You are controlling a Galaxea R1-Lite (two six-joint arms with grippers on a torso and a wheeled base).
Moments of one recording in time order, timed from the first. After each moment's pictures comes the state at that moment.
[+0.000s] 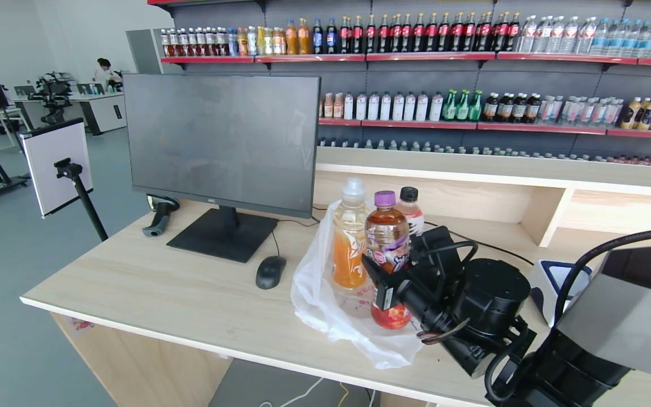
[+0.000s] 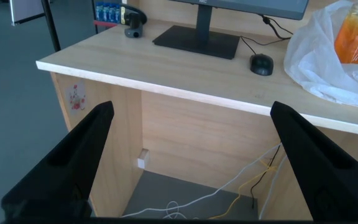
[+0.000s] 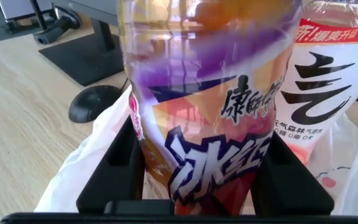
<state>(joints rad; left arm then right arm) 0.00 0.00 0.00 0.00 0.00 -0.01 0.68 2.11 -0.58 -1.57 -0.23 -0.02</state>
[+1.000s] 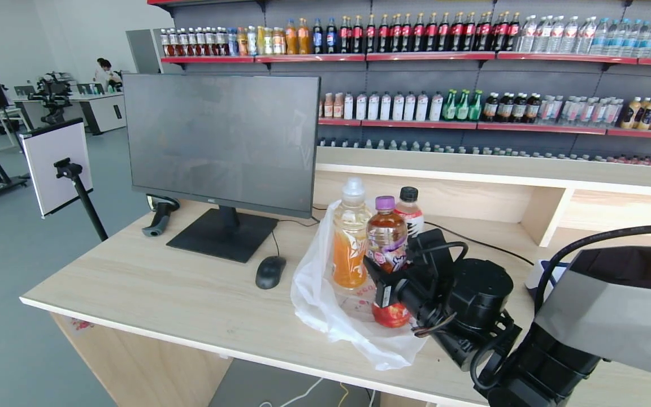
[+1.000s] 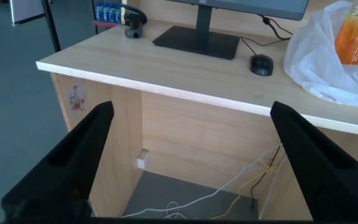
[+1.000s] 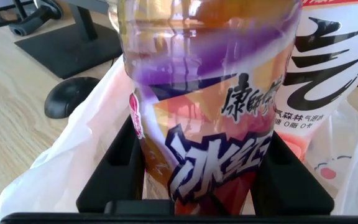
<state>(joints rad) 0.00 0.00 0.00 0.00 0.00 -0.01 0.65 2.17 -0.62 -1.57 -0.24 -0.01</state>
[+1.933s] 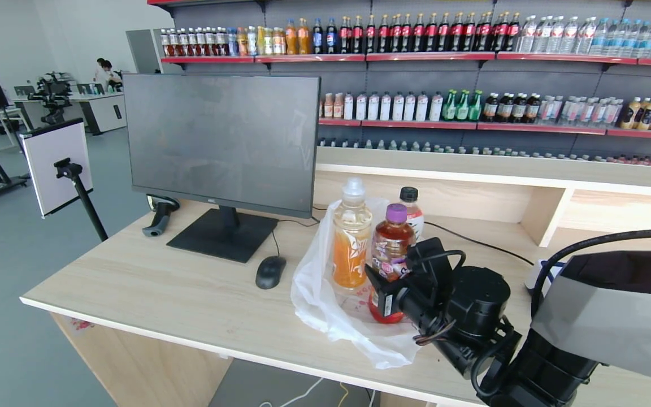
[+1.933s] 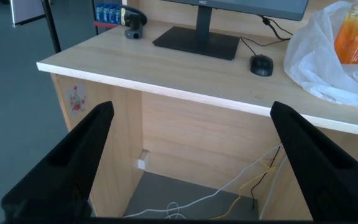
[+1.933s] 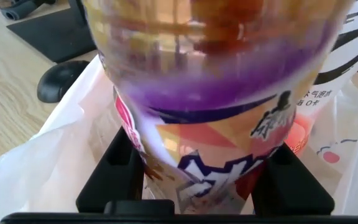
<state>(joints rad) 0.00 0.00 0.00 -0.01 0.00 -0.01 0.64 2.19 -0.58 -1.57 -0.24 -0.01</state>
